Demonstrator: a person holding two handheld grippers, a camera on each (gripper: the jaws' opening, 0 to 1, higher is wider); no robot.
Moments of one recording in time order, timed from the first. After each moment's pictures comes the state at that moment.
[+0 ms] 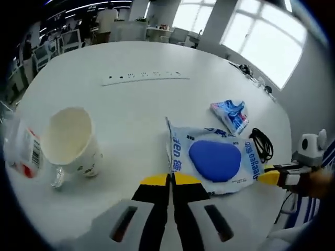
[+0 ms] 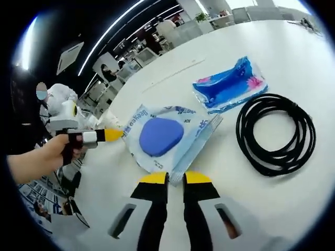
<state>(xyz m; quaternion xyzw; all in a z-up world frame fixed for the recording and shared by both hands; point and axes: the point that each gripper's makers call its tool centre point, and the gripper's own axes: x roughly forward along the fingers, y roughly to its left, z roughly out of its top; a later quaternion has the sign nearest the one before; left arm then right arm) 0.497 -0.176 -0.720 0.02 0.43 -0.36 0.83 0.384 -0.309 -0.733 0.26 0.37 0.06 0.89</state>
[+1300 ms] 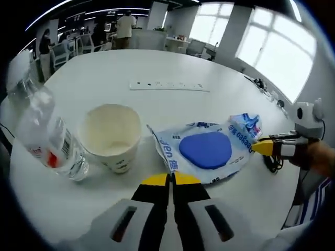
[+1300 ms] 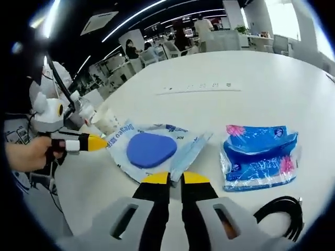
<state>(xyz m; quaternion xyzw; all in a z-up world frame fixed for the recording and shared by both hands) 0.524 -0.141 -0.725 0.00 0.41 -0.29 0.86 0.489 -0.313 -0.728 0.11 0.37 0.14 0.91</state>
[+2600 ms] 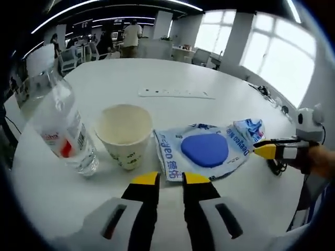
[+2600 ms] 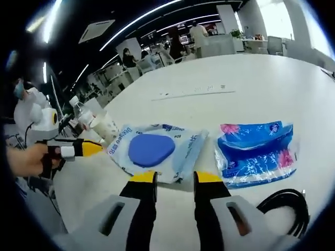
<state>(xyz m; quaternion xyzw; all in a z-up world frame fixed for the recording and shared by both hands) 0.510 -0.123 -0.704 -0.01 0.36 -0.27 0.89 0.469 -0.311 -0.704 0.13 0.32 0.14 0.93</state>
